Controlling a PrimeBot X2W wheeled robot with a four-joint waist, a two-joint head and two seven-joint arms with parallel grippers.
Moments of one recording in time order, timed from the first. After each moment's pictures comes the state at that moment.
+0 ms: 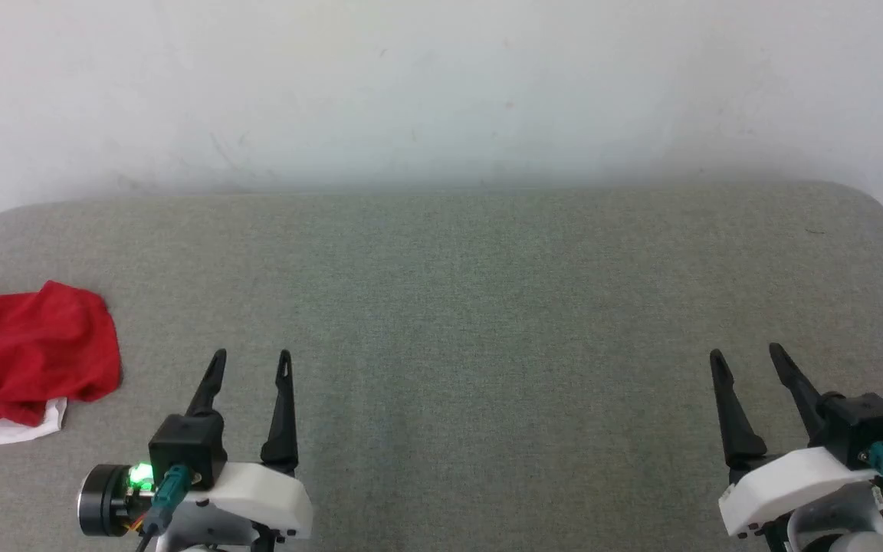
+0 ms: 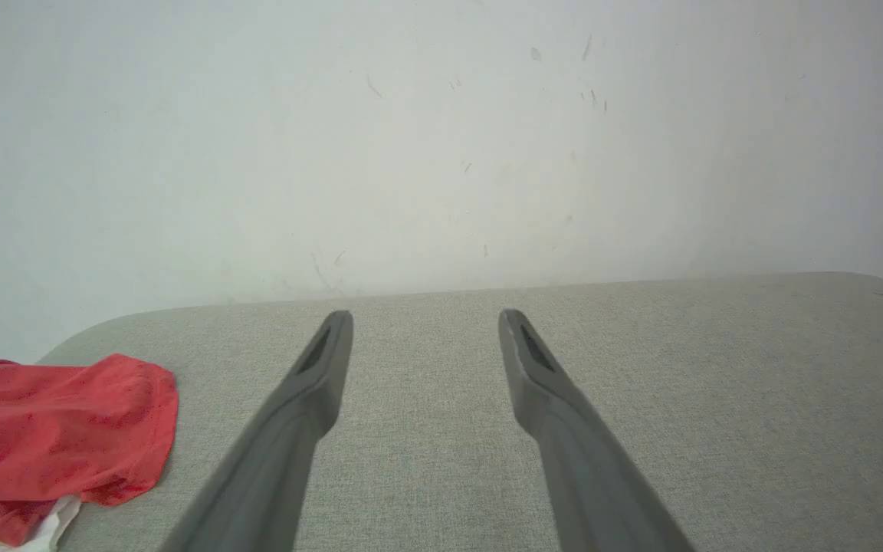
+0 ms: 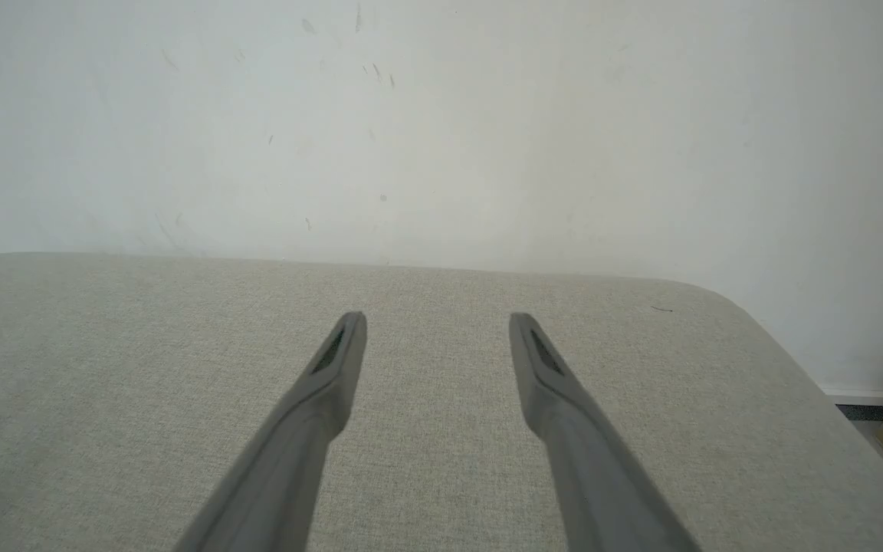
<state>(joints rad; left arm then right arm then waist) 0.04 0.05 -0.03 -0.04 -0.01 0.02 -0.07 0.04 -0.05 -0.06 0.04 0.08 0.13 -0.07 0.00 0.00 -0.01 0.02</state>
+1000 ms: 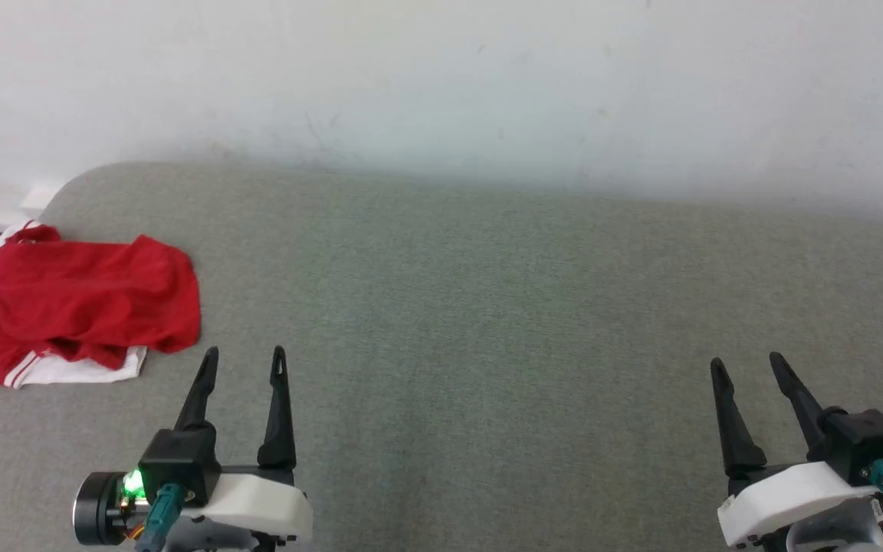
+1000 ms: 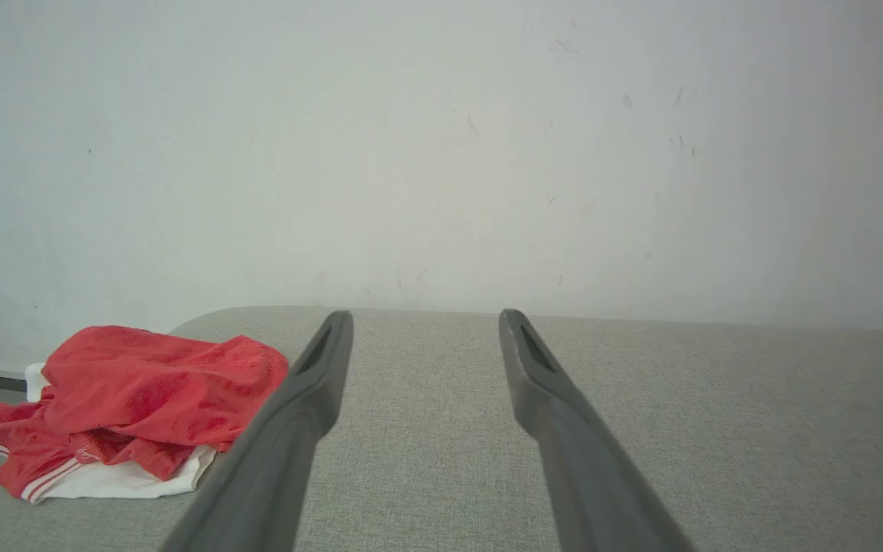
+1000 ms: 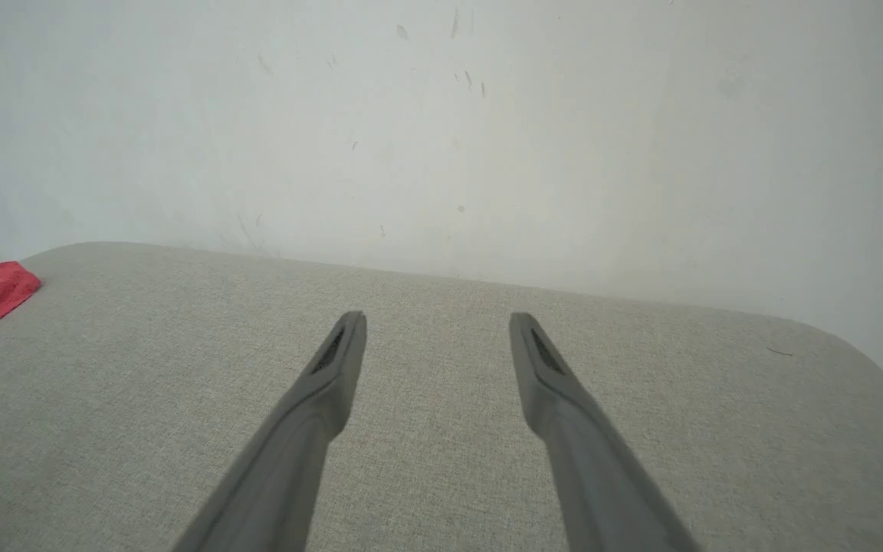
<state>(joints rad) 0.06 0.05 -0.04 -0.08 -0.03 0.05 -0.13 0.05 -0.05 -0.05 0.06 0.09 0.13 -0.13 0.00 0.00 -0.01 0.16</state>
